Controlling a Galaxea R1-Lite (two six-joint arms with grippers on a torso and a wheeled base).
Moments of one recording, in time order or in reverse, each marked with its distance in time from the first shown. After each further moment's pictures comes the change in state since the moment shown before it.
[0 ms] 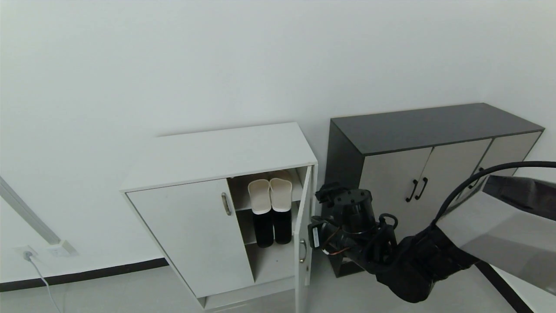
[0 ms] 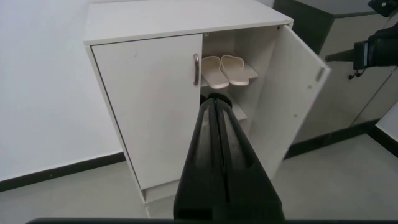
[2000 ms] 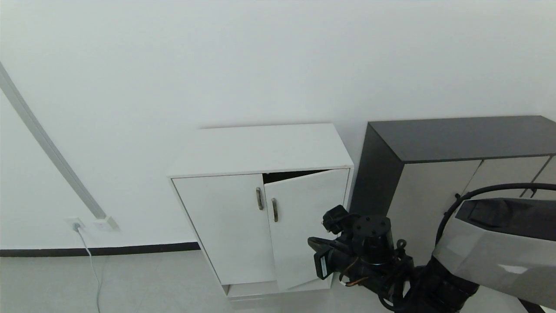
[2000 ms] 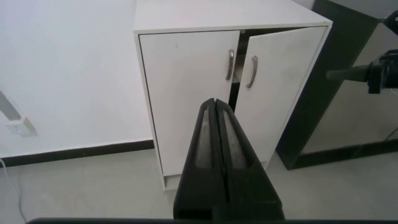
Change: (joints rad) left arm 0.000 0.000 0.000 0.000 0.000 0.000; right arm 0.014 0.040 0.261 -0.367 0.227 -0.064
